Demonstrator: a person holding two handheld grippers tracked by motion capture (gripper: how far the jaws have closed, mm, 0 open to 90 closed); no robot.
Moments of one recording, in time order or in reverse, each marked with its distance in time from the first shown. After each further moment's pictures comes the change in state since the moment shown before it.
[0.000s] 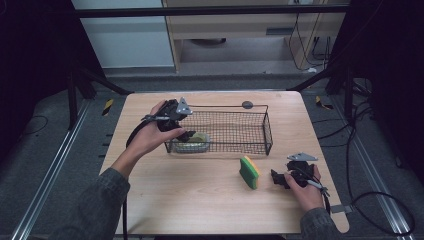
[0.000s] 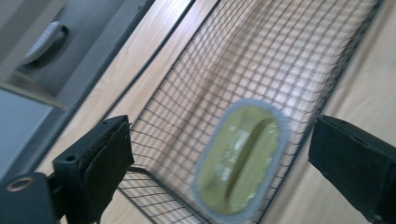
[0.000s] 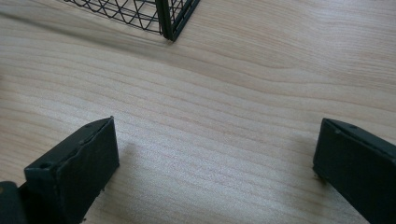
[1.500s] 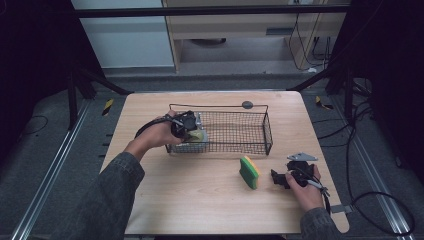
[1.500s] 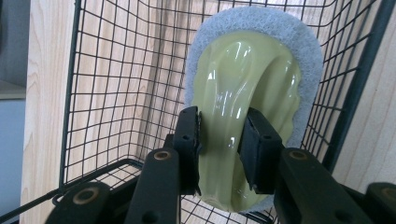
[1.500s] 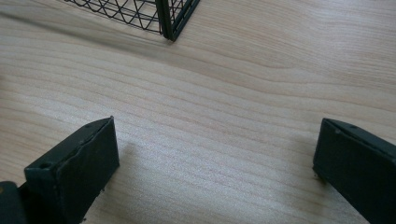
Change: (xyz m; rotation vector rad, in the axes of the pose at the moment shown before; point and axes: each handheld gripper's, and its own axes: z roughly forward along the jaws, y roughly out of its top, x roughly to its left) left arm -0.003 0.000 0.071 0.362 -0.101 0.345; right arm 0.000 0.000 0.000 0.000 -0.002 -0.005
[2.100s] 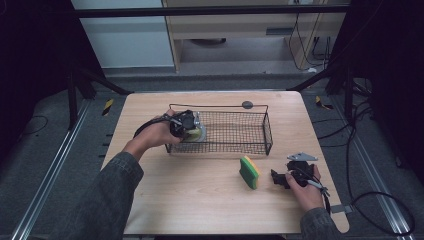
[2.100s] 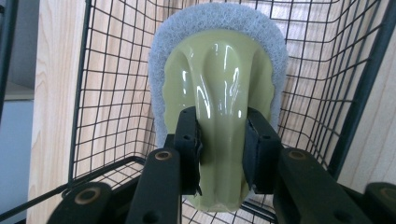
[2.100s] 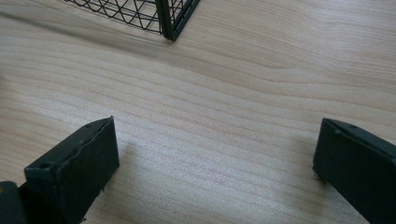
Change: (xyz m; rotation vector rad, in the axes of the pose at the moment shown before) left arm 0.003 -0.004 -0.001 -0.011 0.015 0.000; right arm 0.000 0.000 0.000 0.000 -0.001 -0.001
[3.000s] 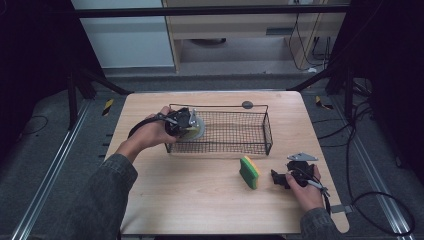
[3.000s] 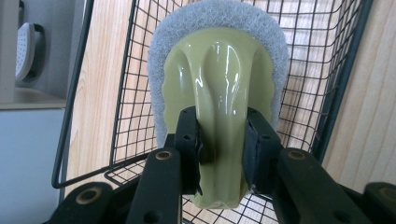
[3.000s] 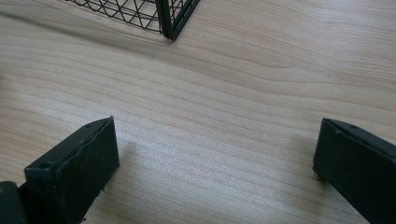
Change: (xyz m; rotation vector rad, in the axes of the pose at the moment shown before) left arm -0.001 -0.007 -0.026 -0.037 0.087 0.037; right arm 0.000 0.000 -0.001 0.001 0.003 0.003
